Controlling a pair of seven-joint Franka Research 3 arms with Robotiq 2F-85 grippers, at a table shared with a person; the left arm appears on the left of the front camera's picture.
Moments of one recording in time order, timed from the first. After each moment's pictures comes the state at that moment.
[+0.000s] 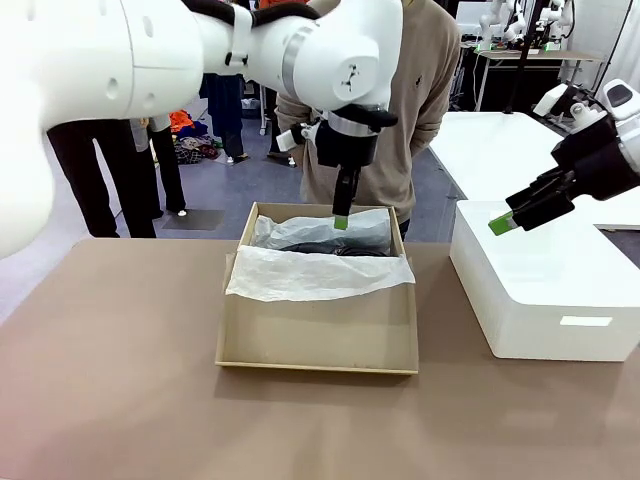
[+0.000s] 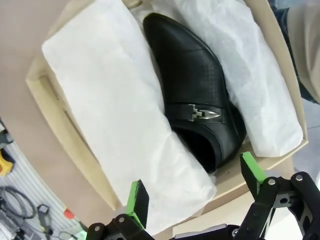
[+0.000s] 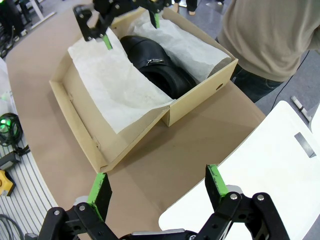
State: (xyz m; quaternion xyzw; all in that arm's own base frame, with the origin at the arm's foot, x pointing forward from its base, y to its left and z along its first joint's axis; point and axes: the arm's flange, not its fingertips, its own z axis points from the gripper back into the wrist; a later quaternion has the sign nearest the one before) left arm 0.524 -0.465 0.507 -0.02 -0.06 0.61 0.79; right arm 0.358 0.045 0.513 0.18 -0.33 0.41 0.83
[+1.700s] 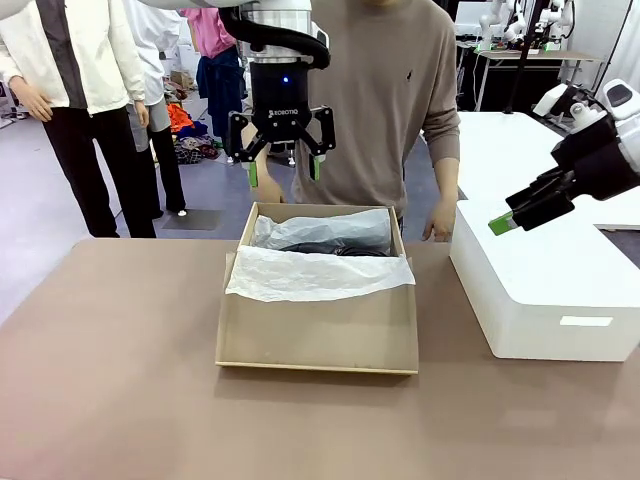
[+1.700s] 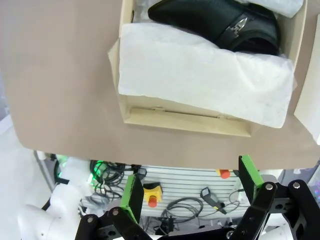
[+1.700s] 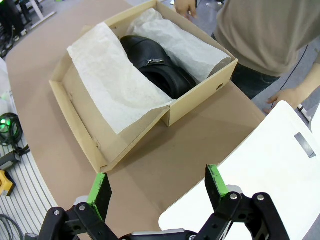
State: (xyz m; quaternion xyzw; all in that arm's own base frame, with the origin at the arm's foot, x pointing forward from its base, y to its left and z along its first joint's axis) left arm 0.465 -0.357 0.604 -0.01 0.04 0.13 0.99; right arm 0.358 0.045 0.513 0.18 -0.33 0.41 0.83
